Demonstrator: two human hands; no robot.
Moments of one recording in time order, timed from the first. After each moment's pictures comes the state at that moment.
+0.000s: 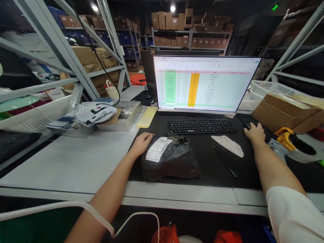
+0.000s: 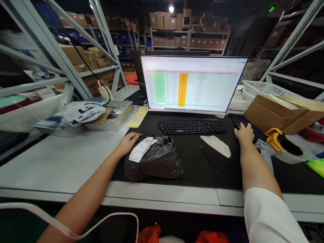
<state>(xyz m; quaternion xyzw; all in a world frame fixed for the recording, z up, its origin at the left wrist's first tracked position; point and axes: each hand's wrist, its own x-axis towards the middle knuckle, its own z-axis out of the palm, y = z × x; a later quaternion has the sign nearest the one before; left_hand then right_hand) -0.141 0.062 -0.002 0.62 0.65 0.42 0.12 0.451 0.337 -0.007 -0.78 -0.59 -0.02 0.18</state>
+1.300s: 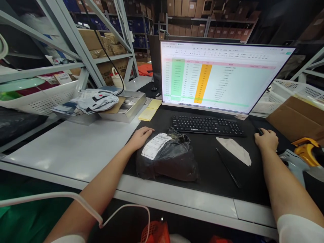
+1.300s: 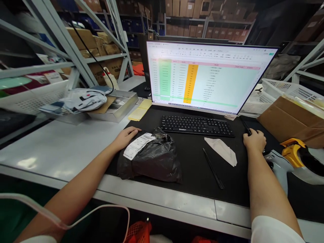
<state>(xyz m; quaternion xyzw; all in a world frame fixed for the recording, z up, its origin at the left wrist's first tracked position) -0.140 0.057 -0.001 0.60 0.67 0.40 0.14 0.465 0.354 -0.033 -0.77 -0.59 -0.06 0.22</state>
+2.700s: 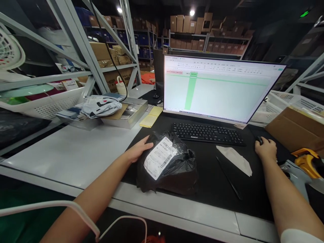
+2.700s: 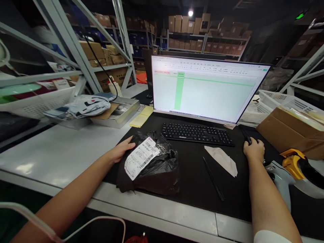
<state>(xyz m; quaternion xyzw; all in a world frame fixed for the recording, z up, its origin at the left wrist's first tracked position) -0.108 0.029 0.024 0.42 0.52 0.53 0.52 0.468 0.359 -0.038 -0.76 -0.59 -0.01 0.27</state>
